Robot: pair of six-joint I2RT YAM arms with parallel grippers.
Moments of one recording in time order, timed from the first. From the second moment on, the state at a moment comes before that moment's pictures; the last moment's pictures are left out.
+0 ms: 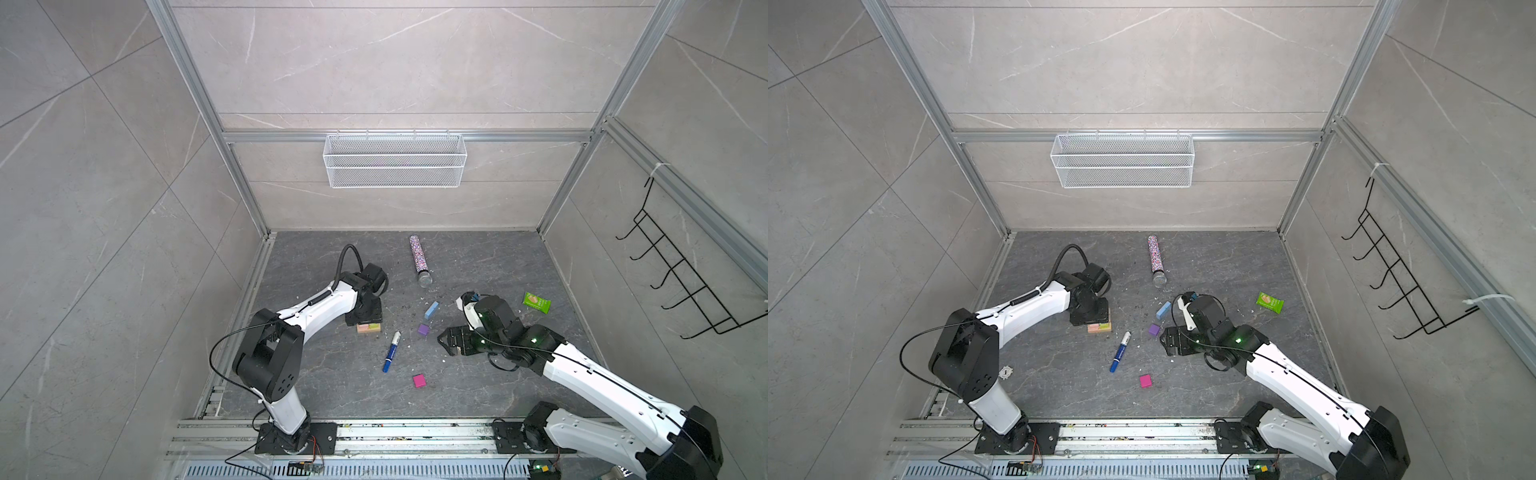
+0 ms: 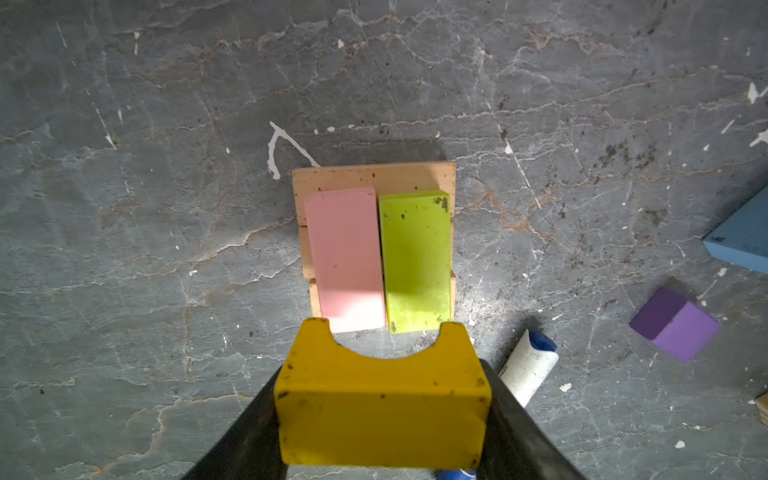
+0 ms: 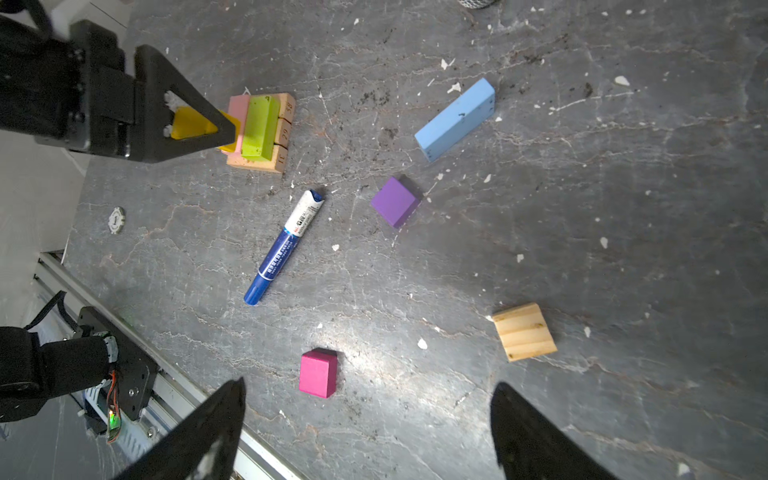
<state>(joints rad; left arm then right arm) -0.58 1.71 1.24 -0.88 -0.07 -0.61 0.68 1.03 0.78 -0.60 -0.14 0.48</state>
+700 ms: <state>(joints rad) -0.56 1.80 1.30 -0.86 -0.07 -0.59 0.78 1.03 0.78 -0.55 -0.10 0.46</state>
